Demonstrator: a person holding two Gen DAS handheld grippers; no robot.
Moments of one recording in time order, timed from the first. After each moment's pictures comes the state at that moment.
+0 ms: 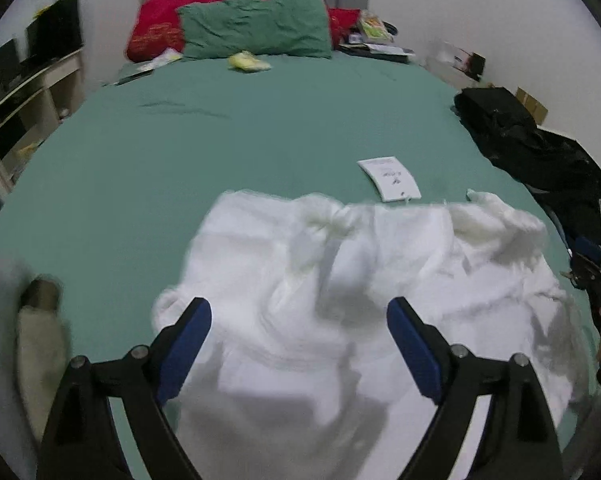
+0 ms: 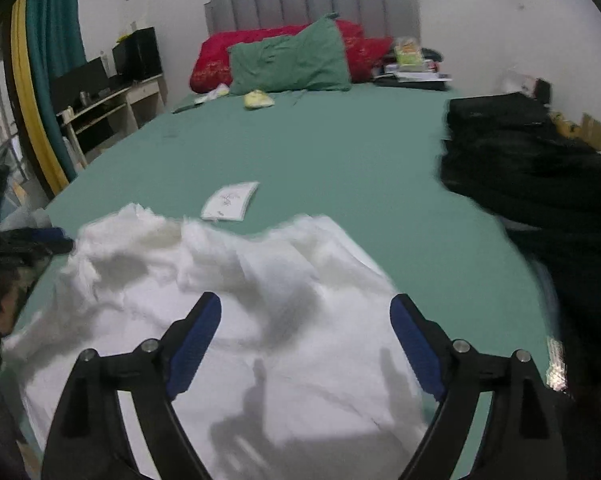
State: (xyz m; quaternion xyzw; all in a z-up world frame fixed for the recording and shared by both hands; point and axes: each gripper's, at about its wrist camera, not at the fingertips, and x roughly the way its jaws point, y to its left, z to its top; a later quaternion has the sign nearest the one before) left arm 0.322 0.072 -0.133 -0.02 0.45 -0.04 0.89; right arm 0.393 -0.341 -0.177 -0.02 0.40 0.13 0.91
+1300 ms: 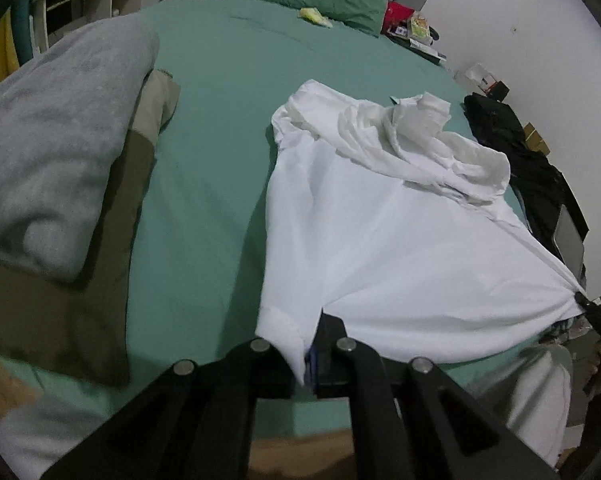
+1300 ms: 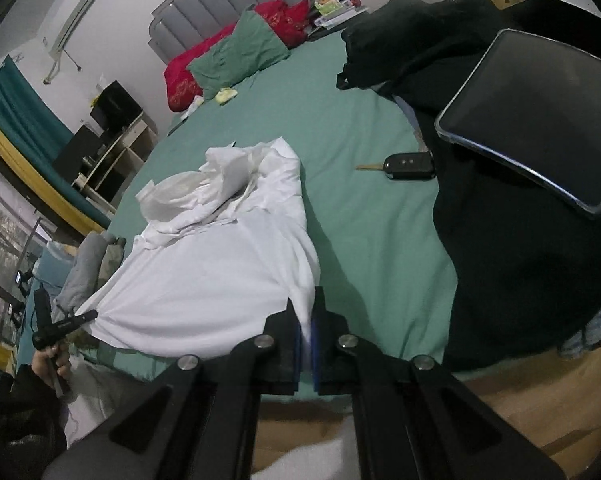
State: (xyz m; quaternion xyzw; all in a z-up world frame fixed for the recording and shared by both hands) left arm 0.111 0.160 -0.139 -0.16 0.51 -0.03 0.84; right arm 0.201 -0.505 -0.142 0.17 0.48 0.14 0.85
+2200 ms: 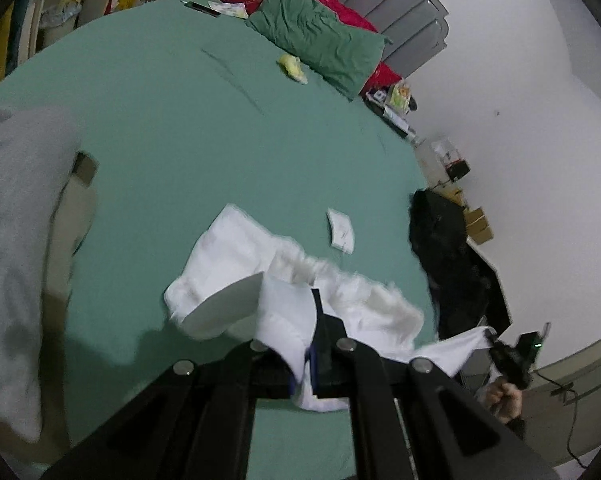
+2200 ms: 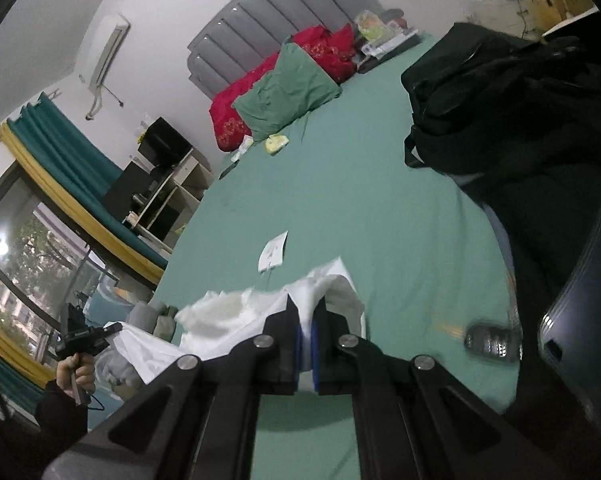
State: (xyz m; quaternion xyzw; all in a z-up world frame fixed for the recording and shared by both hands) left arm 0.298 0.192 -0.032 -0.33 0.45 -0.09 0.83; right arm 0.424 -0.498 -0.097 0.25 0.42 0.23 0.84
